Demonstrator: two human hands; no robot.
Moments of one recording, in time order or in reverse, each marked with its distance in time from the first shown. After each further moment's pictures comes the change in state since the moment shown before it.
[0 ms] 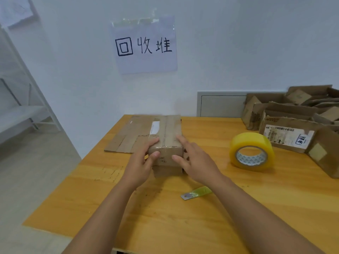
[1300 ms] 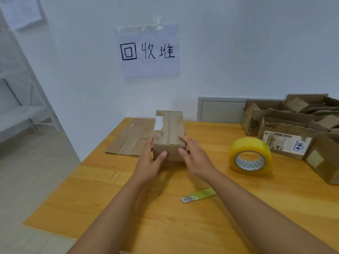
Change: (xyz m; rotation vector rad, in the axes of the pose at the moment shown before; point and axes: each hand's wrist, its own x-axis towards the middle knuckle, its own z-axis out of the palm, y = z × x) left_hand 0.018 -0.010 0.025 -0.081 0.051 -0.029; right_hand 0.026 0.014 0.009 0.141 0.078 -0.036
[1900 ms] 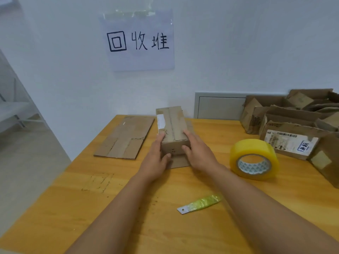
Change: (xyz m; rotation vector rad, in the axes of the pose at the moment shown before) left_hand 0.050 -0.050 0.041 0.147 -0.198 -0.027; right_hand 0.049 0.042 -0.002 -0.241 -0.009 0.135
